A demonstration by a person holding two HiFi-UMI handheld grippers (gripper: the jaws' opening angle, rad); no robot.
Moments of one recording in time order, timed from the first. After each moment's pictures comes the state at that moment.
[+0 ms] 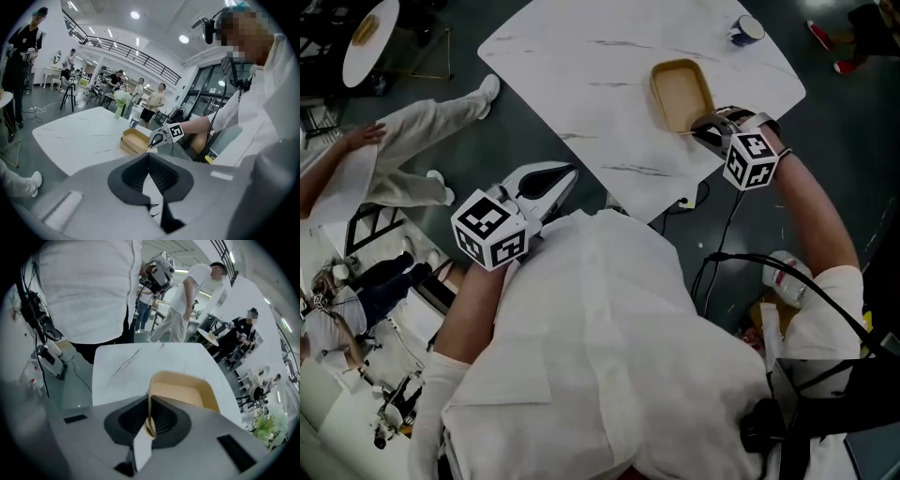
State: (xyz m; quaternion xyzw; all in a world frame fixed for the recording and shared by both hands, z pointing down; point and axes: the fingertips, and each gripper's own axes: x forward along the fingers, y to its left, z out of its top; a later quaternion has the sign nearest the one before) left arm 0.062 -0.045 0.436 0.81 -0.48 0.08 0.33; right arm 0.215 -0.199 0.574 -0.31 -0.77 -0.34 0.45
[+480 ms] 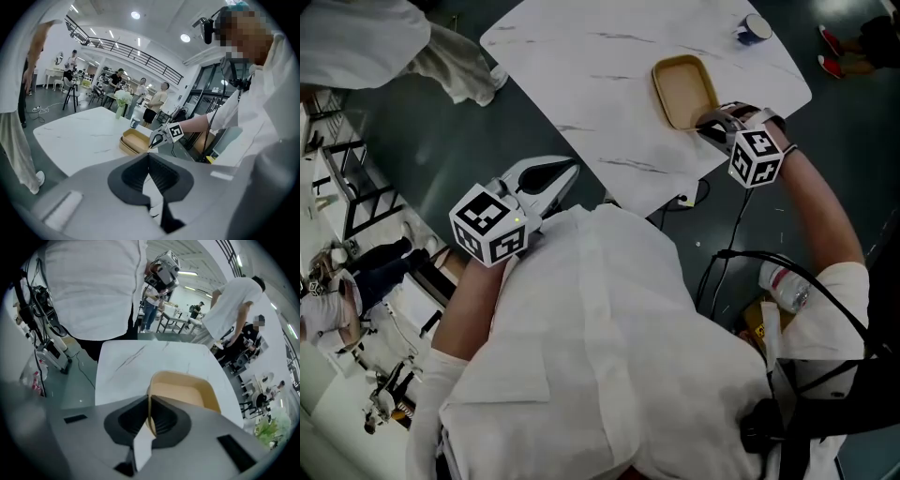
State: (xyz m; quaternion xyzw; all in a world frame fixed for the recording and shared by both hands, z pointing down) left arm 0.077 -0.048 0.434 0.80 -0.50 0.09 0.33; right arm 0.227 -0.207 0.580 -0.34 -0.75 -0.36 0.44
